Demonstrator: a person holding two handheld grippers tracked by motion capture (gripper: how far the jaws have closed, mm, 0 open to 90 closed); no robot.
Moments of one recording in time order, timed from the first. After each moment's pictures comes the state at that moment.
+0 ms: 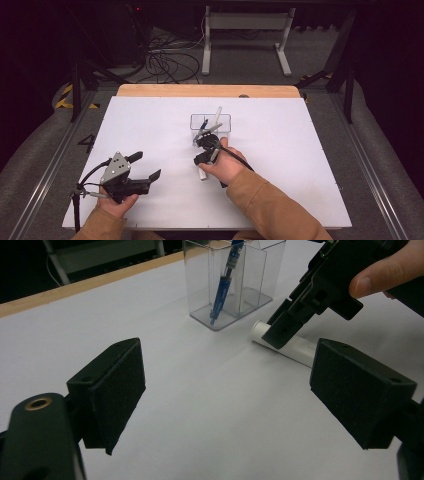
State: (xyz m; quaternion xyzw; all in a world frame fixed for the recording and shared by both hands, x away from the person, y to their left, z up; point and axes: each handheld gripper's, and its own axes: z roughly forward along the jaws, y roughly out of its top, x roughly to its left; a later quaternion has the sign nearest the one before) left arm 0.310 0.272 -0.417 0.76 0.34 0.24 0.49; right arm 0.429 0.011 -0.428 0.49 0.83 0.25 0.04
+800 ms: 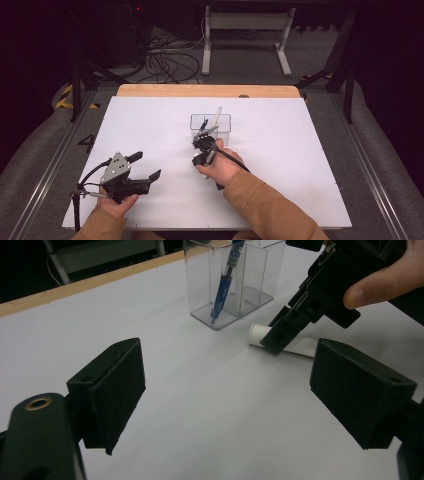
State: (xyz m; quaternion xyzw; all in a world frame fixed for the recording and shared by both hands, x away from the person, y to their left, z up) left arm 0.310 0.272 -0.417 0.76 0.34 0.24 0.49; right arm 0.425 0.020 -0.432 0.51 0.83 0.24 0.05
